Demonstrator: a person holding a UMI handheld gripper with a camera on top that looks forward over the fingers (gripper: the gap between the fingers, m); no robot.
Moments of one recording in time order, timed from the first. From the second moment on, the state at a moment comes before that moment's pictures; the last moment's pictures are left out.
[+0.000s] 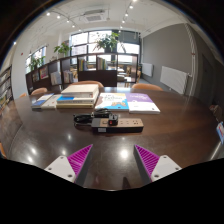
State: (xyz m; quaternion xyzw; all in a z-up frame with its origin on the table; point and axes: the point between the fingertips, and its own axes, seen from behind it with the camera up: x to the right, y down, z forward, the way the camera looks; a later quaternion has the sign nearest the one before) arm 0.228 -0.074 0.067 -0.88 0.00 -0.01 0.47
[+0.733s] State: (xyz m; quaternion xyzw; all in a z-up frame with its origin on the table) arm 0.234 0.108 0.021 -0.88 0.05 -0.01 0.48
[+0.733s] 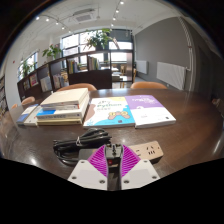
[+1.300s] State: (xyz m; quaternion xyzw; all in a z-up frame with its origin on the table) arm 0.453 0.102 0.180 -0.83 0.08 -0.04 0.56
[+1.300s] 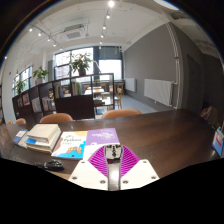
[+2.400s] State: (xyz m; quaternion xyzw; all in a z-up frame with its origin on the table) arm 0.319 -0.110 0.258 -0.81 0.07 -0.01 0.58
